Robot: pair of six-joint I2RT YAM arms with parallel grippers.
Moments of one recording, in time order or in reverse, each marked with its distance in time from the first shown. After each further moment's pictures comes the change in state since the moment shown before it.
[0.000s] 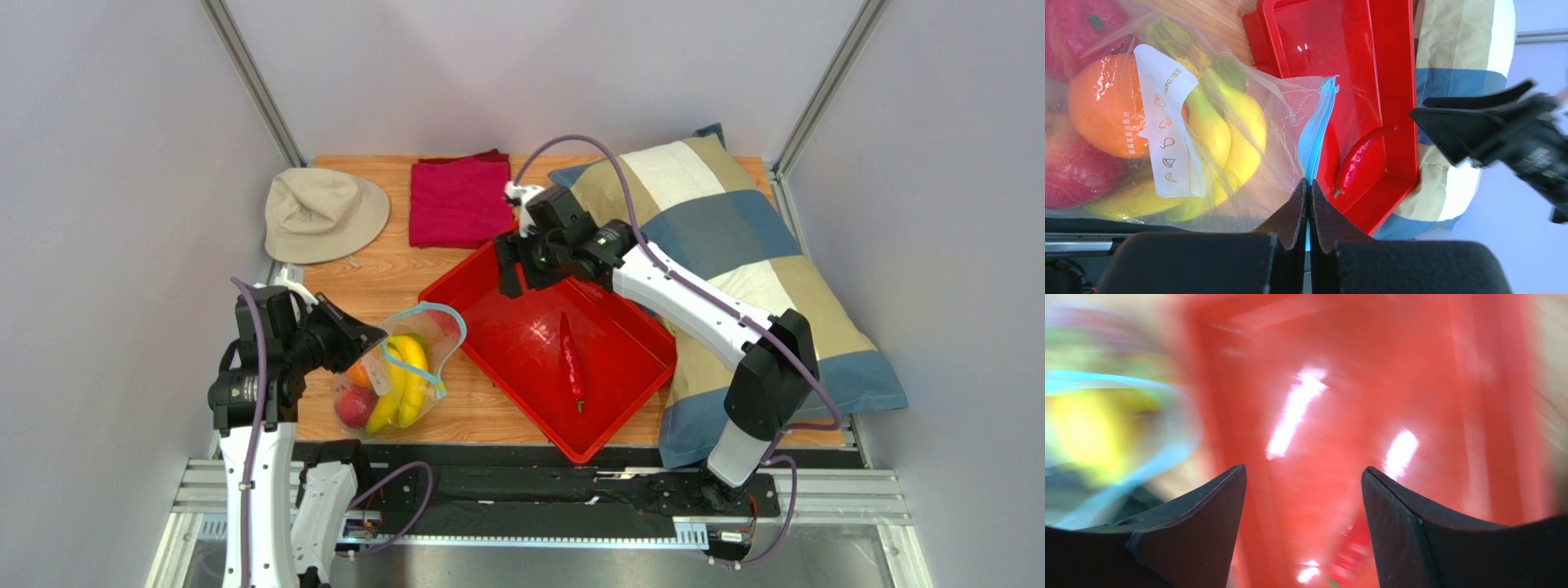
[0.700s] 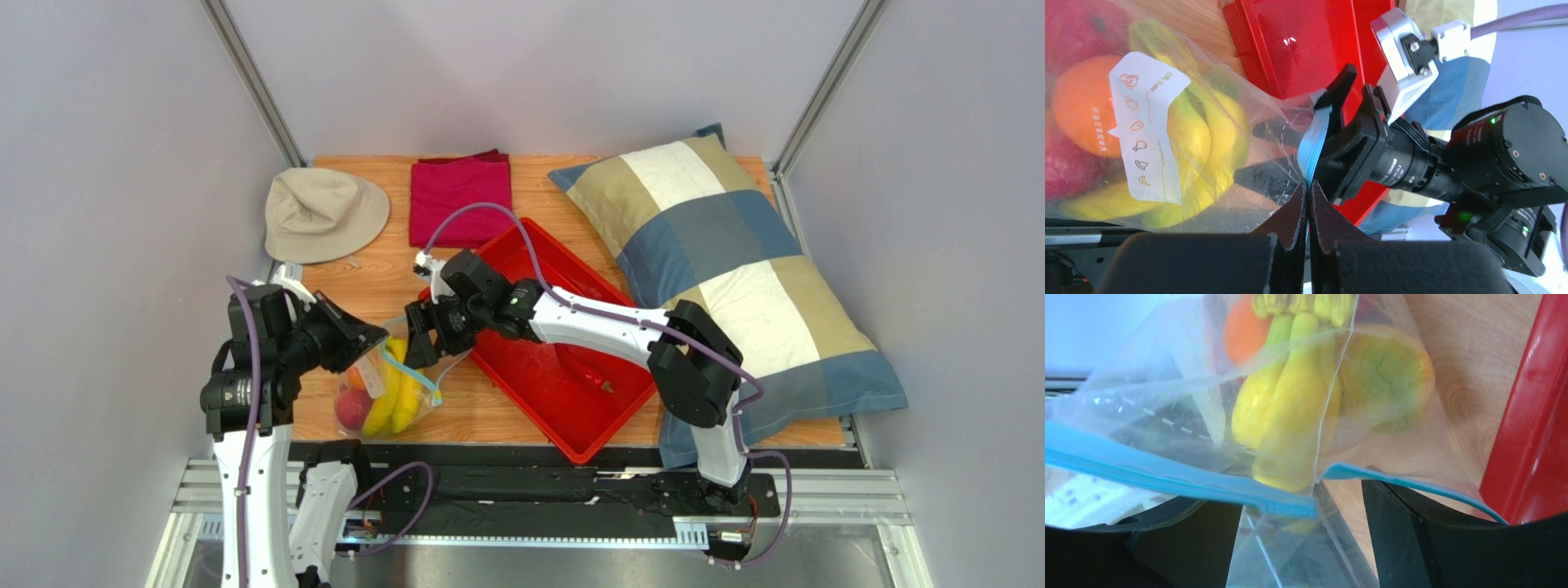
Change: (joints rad) left arm 0.000 0.009 0.064 -0.046 0.045 0.004; right arm 0.292 0.265 0.051 0.383 -0.404 0.286
